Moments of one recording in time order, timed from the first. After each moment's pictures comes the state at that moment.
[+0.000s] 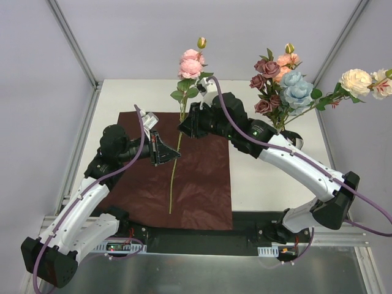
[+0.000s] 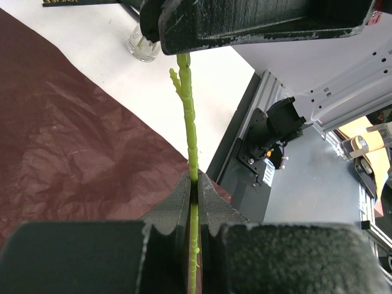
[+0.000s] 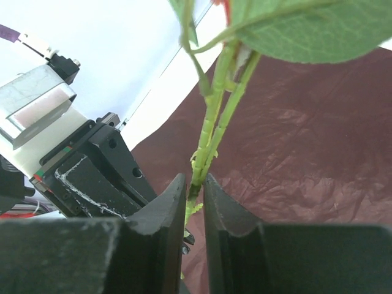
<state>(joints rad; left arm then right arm) -0.37 0.82 0.74 -0.12 0.87 -0.46 0.93 1.45 1.52 -0.40 -0.07 0.53</state>
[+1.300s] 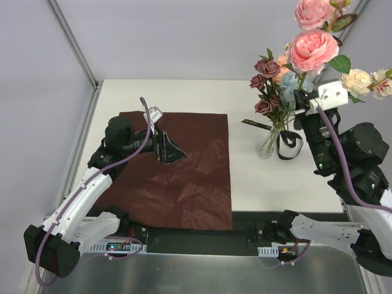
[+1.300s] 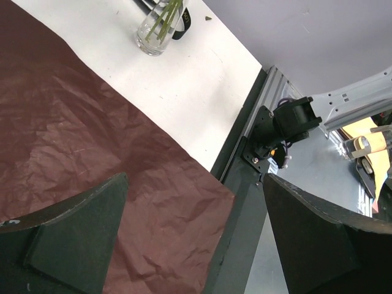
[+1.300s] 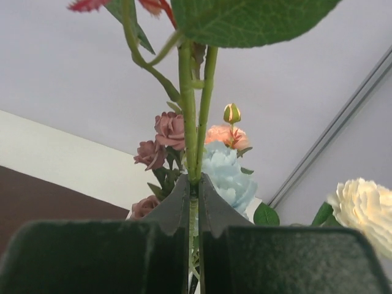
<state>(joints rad) -0.37 0.92 0.80 -0.17 0.86 -0.43 0.94 0.83 1.48 -0.41 0.69 -0.46</state>
